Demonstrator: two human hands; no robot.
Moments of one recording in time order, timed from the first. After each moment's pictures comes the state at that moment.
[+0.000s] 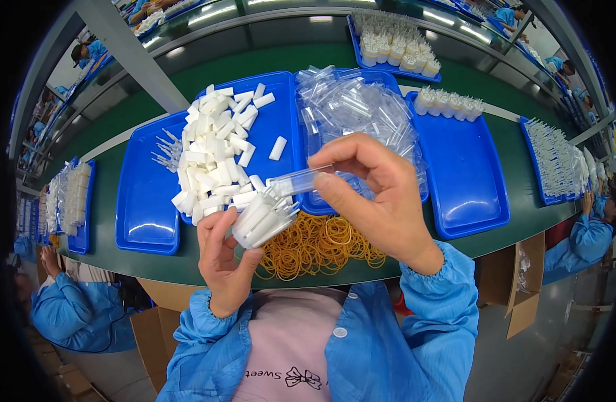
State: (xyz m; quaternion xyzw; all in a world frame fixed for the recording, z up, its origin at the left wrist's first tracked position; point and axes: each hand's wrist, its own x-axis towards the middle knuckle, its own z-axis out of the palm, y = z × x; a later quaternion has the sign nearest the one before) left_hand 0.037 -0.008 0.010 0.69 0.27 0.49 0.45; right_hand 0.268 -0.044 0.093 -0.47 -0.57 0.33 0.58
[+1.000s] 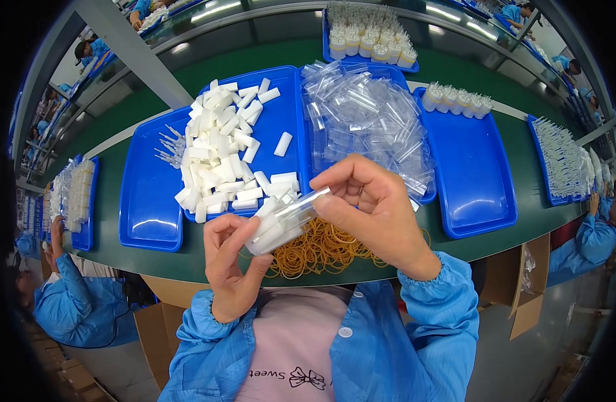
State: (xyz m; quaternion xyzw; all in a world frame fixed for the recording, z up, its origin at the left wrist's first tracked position) left_hand 0.034 -0.010 0.026 0.77 0.26 0.44 0.37; right_hand 0.258 -0.056 0.077 -0.47 -0.44 0.50 0.58
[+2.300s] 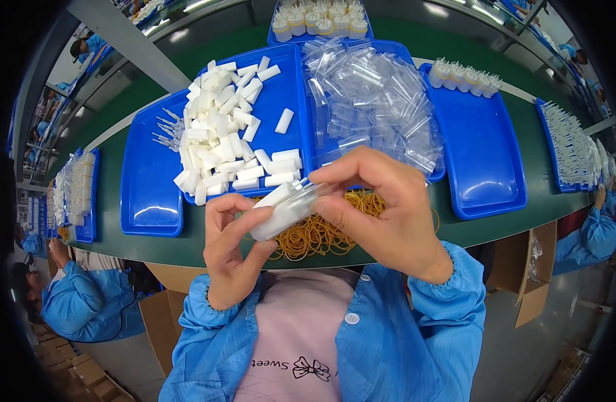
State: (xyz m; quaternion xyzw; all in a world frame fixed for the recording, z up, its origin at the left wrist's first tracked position) left_hand 0.034 -0.010 0.035 0.78 0.24 0.40 0.42; right_hand 0.253 -0.069 0.077 -0.53 -0.62 0.26 0.52
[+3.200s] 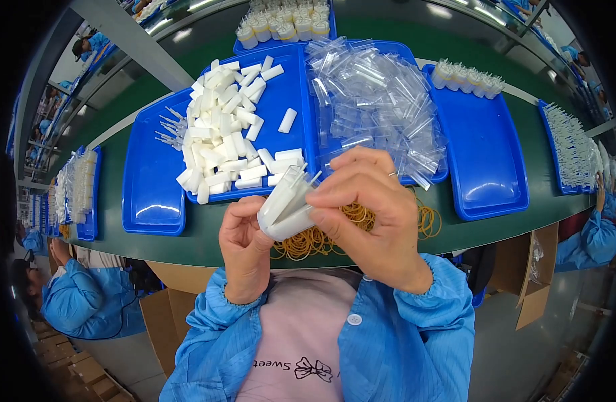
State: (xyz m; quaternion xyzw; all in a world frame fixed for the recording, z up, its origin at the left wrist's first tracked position) left_hand 0.050 -0.023 0.002 0.42 0.21 0.49 0.73; right_hand 0.237 -0.070 0.064 -0.53 -0.62 0.17 0.56
